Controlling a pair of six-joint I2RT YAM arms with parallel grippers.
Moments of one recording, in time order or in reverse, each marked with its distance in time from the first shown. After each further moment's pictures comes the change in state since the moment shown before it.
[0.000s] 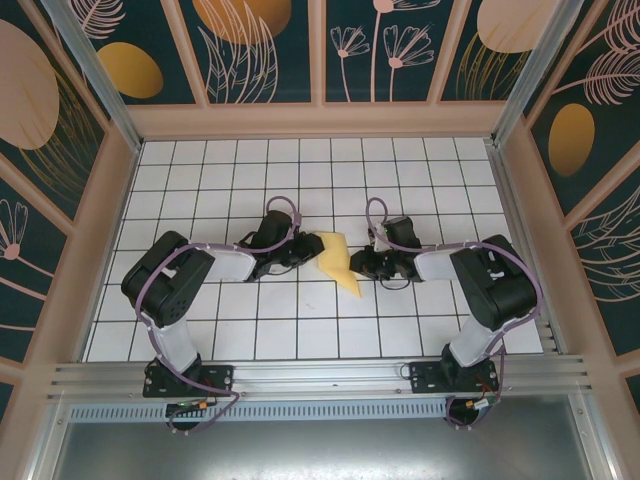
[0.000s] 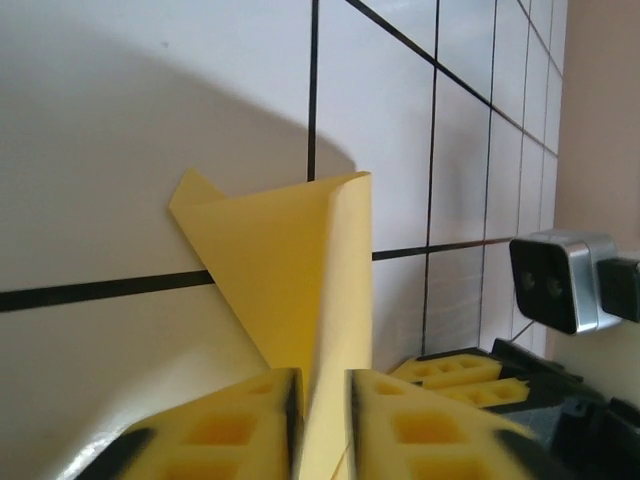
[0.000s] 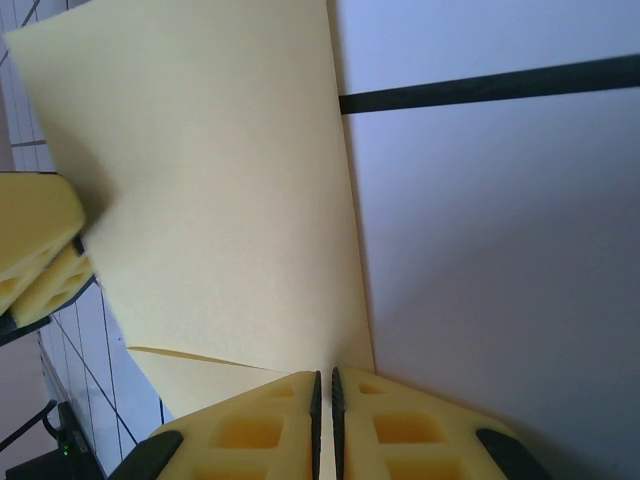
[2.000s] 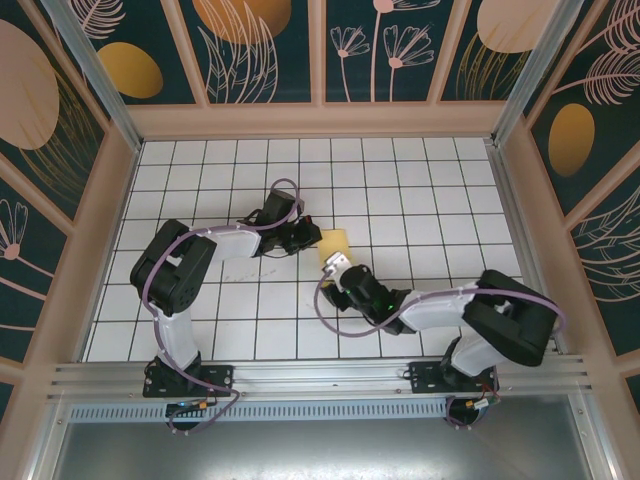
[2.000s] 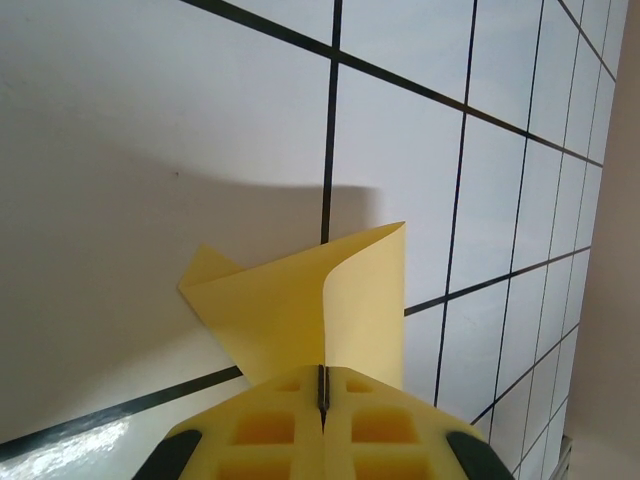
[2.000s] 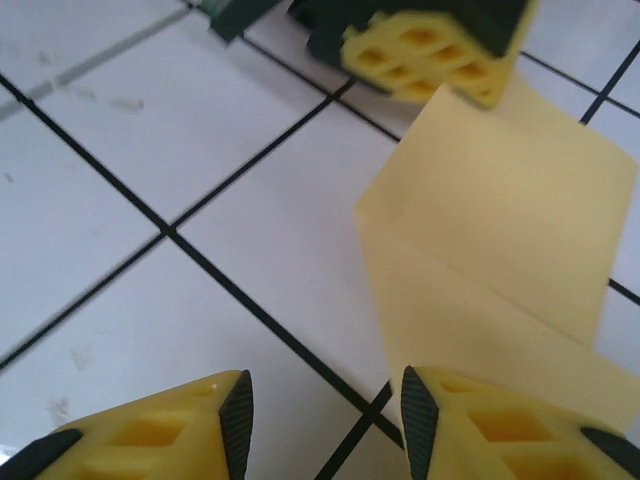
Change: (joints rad) left arm 0.059 0.084 0.232 -0.283 0.050 0.084; right arm 0.612 -0.174 -0.165 0.238 0.912 -0.598
